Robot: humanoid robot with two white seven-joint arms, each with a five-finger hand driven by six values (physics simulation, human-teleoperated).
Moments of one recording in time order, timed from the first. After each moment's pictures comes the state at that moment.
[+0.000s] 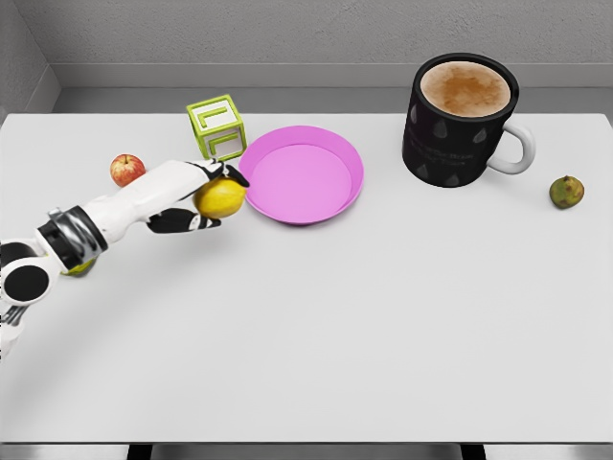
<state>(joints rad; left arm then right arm) -0.36 0.68 -0.48 -1.71 -0.24 -0.20 -0.31 -0.02 0.00 -0.01 0.06 0.01 0.09 0.01</state>
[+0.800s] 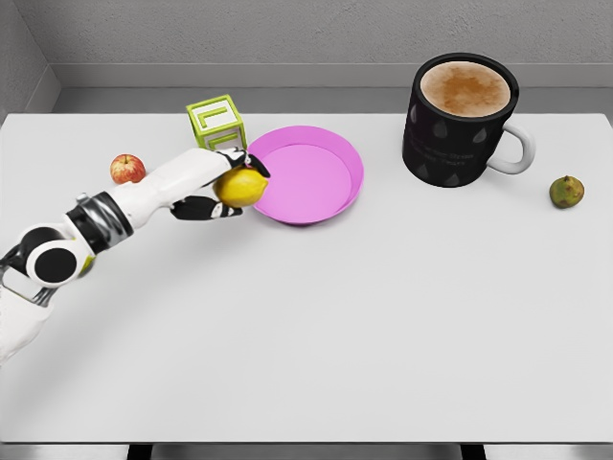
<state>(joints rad) -0.46 0.60 -0.54 -1.63 -0.24 -0.20 -0.31 -0.02 0.00 -0.01 0.06 0.01 0.09 0.01</state>
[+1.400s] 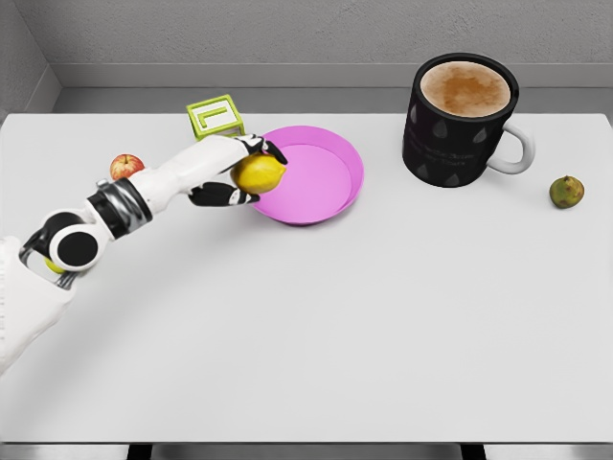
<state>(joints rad) -0.52 0.53 -0.57 -1.56 -0.25 -0.22 -0.31 -0.02 0.00 -0.01 0.06 0.01 0.09 0.01</state>
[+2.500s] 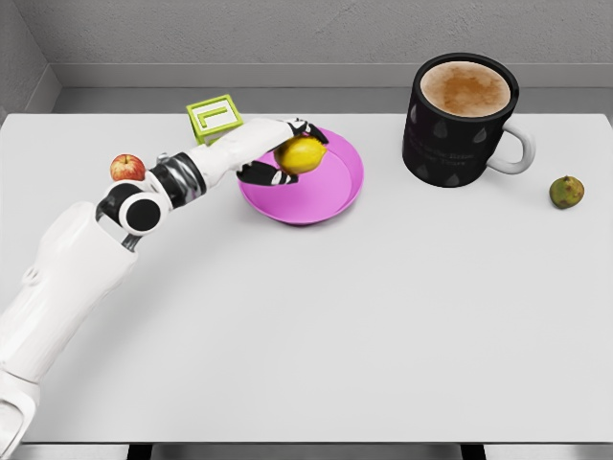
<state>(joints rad) -0.68 0.32 -0.63 -1.26 -0.36 -0.28 -0.31 -0.02 0.00 -0.01 0.06 0.01 0.09 0.01</state>
